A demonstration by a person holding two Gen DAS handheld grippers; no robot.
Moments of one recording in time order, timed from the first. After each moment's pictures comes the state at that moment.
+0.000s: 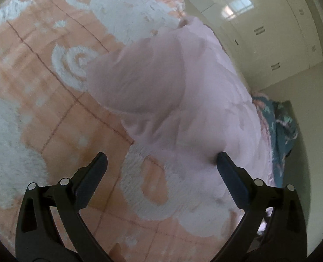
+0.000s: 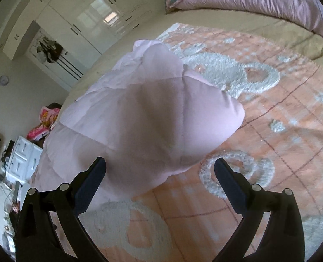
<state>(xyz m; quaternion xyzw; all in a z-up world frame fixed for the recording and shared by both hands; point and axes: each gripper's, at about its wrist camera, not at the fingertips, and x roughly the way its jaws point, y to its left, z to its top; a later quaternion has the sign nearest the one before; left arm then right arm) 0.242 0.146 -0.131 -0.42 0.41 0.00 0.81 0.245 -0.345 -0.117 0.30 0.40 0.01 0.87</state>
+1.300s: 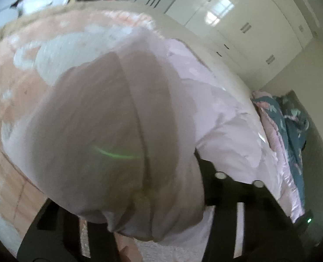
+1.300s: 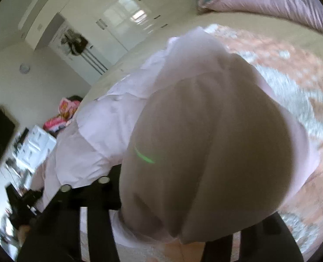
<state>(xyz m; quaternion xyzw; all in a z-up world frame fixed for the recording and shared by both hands) 0.317 0.108 -0.095 -0.31 0.36 0.02 0.88 0.309 -0.321 -0.114 0.26 0.37 0.10 0.89</state>
